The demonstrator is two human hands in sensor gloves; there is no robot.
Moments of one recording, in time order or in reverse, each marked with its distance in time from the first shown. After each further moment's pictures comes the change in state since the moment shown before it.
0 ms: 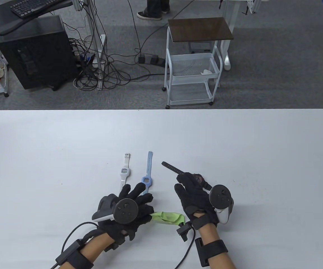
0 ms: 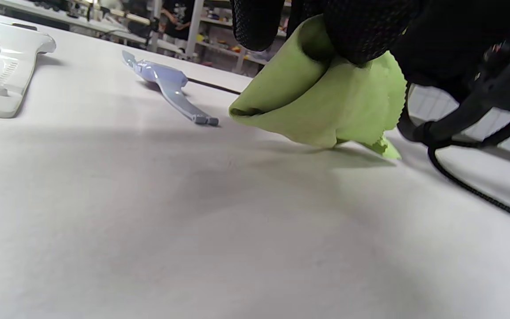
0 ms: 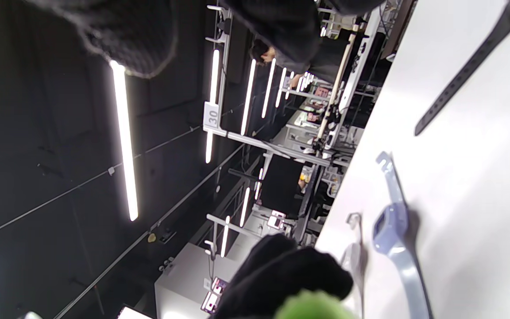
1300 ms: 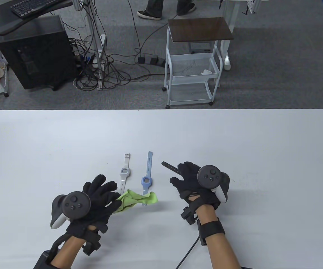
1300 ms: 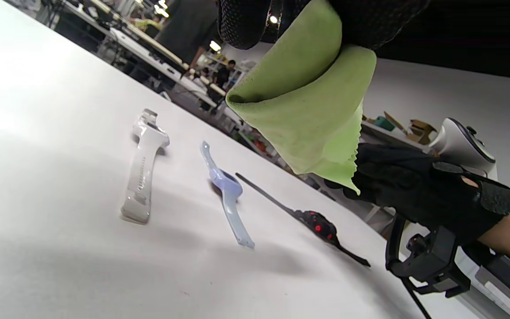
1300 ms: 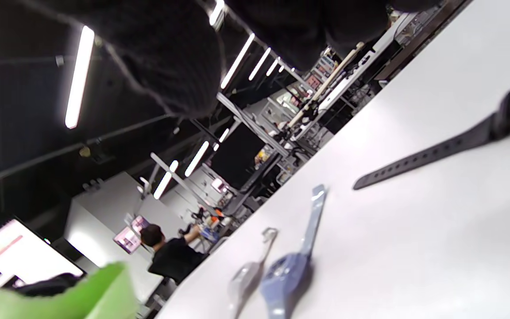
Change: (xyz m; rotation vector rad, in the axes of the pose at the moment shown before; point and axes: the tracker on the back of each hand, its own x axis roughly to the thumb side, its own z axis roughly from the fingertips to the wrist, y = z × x) left_hand -0.052 0.051 0.080 0.287 0.177 0.308; right_hand 0.020 -0.007 -0.060 0.102 0.033 0.480
